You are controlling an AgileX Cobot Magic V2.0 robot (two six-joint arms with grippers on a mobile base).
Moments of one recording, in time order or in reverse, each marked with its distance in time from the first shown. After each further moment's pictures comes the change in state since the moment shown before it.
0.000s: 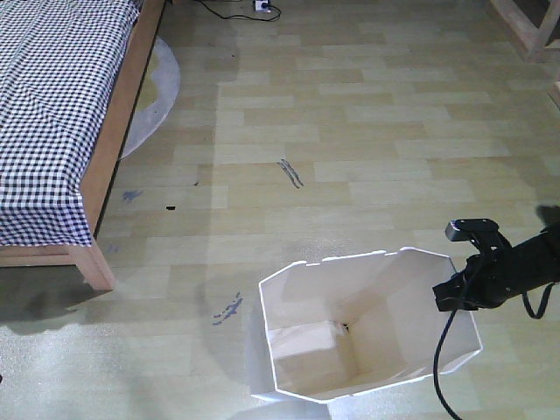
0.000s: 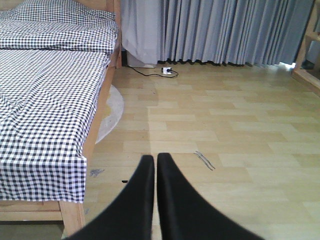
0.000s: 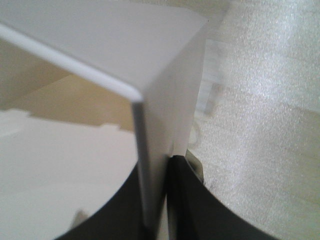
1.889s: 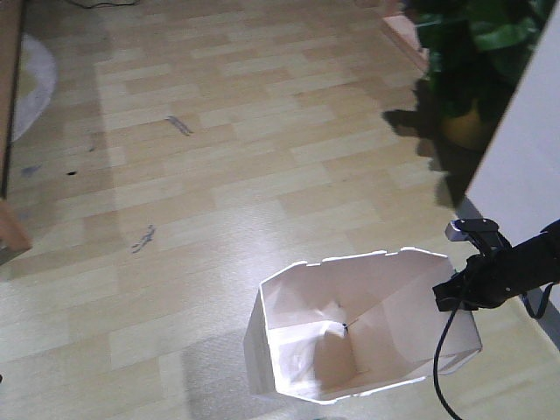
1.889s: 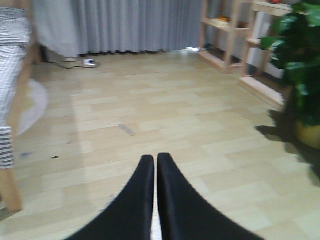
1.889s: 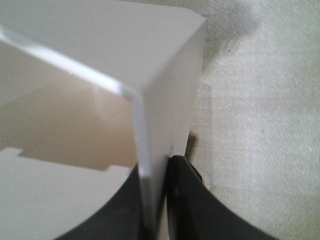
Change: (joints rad) left arm 0.000 0.000 0.000 0.000 0.000 0.000; right arm 0.000 0.000 0.000 0.000 -0.003 0.000
